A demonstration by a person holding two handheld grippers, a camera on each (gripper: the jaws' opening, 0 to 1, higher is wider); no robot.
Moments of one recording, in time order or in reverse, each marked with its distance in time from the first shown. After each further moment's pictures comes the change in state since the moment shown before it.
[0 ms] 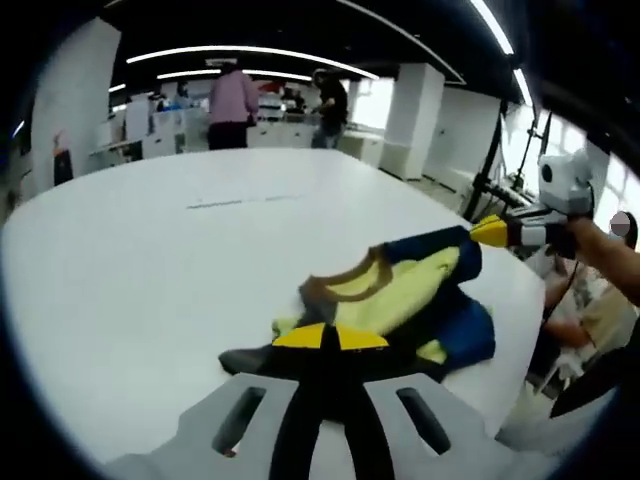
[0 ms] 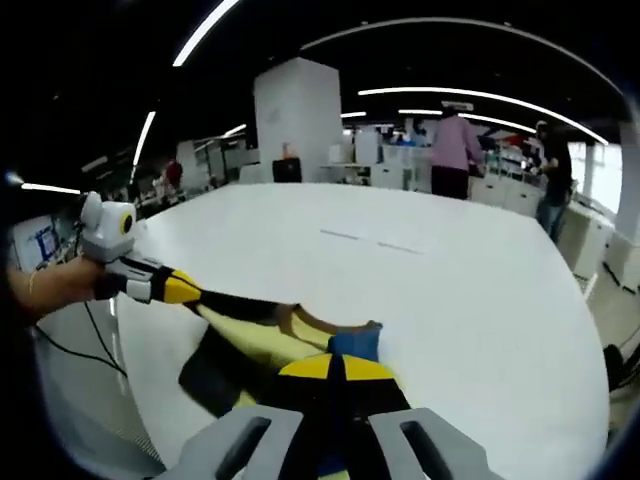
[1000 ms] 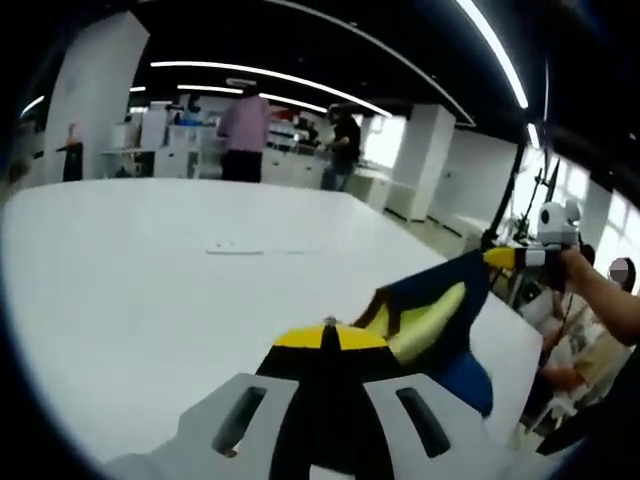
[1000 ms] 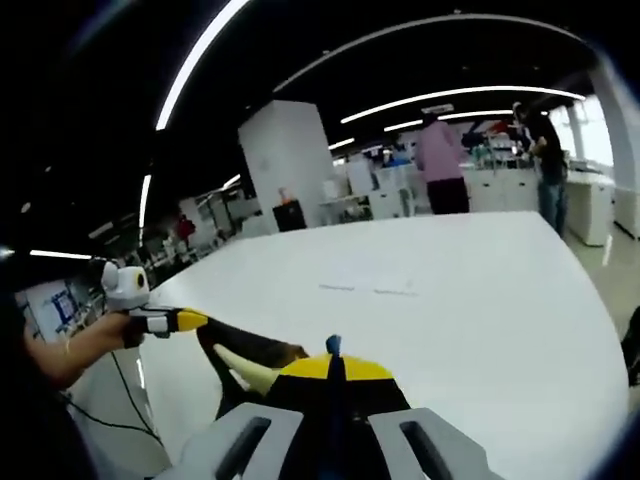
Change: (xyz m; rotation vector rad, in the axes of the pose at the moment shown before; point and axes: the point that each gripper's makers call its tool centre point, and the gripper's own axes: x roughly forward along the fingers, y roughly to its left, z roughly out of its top) left arm -0.004 0.041 0.079 -0.073 -0.148 0.010; right arm -0.009 -0.035 0.072 0.184 -0.153 0.080
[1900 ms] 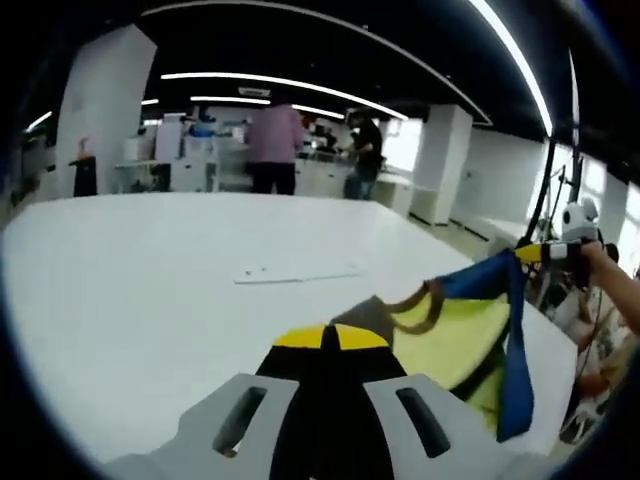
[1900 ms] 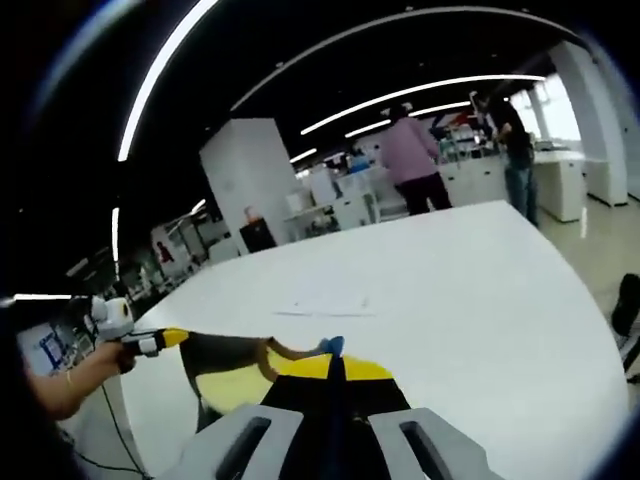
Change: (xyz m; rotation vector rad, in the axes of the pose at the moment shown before) left arm 0.060 0.065 0.028 0.031 -0.011 0.098; right arm 0.035 -0.076 0.026 0.143 -0.016 -0.127
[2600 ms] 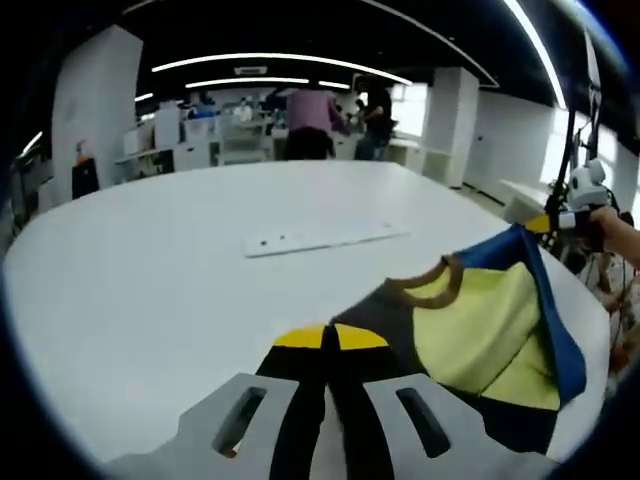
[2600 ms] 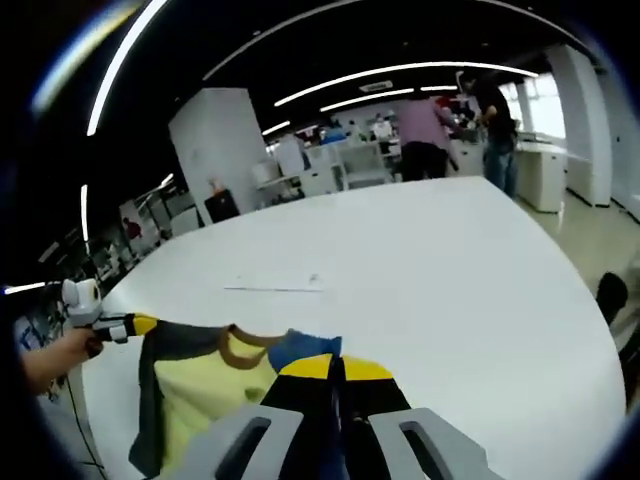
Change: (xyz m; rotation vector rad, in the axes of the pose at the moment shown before) left arm 0.062 0.042 -0.045 0.082 0.141 0.060; right arm 0.066 -0.062 -0.032 -0.054 0.112 -0.141
